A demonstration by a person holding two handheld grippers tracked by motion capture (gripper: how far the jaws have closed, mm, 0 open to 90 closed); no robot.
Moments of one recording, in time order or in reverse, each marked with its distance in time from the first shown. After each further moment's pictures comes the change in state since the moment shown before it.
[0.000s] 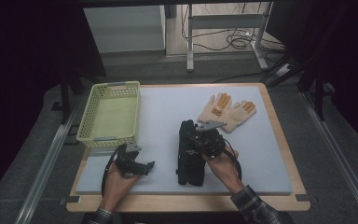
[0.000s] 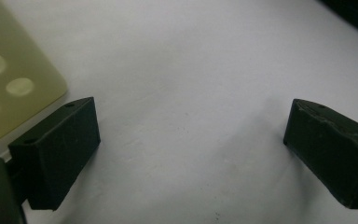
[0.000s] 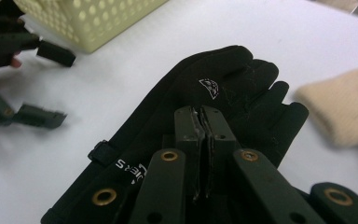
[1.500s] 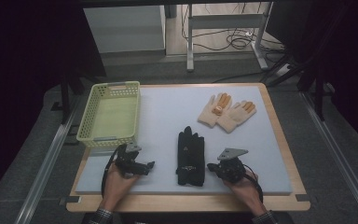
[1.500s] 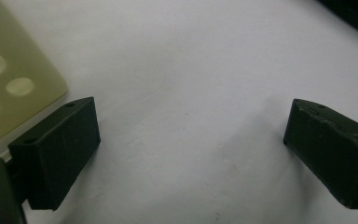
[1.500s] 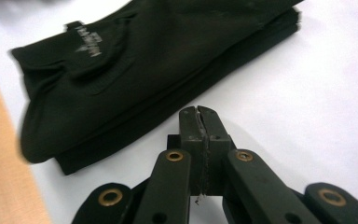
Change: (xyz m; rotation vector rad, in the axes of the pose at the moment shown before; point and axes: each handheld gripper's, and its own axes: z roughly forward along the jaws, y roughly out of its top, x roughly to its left) left arm 0.000 0.000 0.000 0.003 0.000 0.003; right arm -0.029 -0.108 -0.012 0.052 0.152 -0.048
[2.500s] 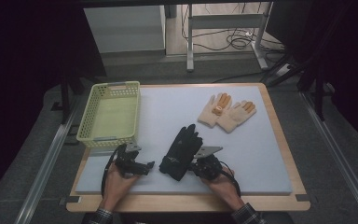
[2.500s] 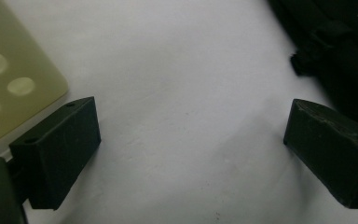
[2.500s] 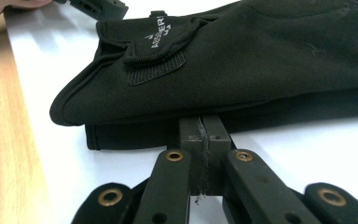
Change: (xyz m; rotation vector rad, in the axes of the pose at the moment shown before) left arm 0.000 0.000 0.000 0.001 0.001 -0.001; right arm 0.033 0.036 0.051 -0.012 0.087 -0.042
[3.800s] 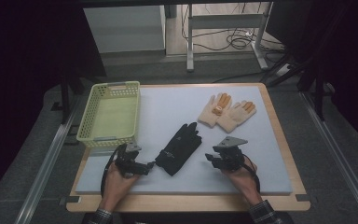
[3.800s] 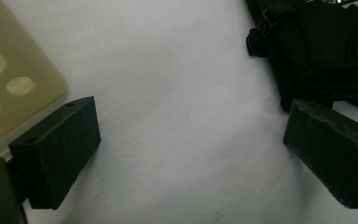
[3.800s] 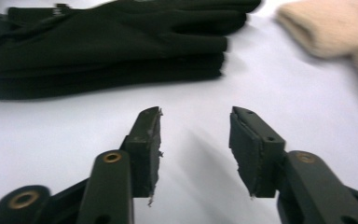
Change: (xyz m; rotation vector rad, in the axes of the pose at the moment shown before) left arm 0.000 0.000 0.000 0.005 -0.002 0.001; right arm -0.050 -0.012 -0.051 -0.040 -0.235 0.054
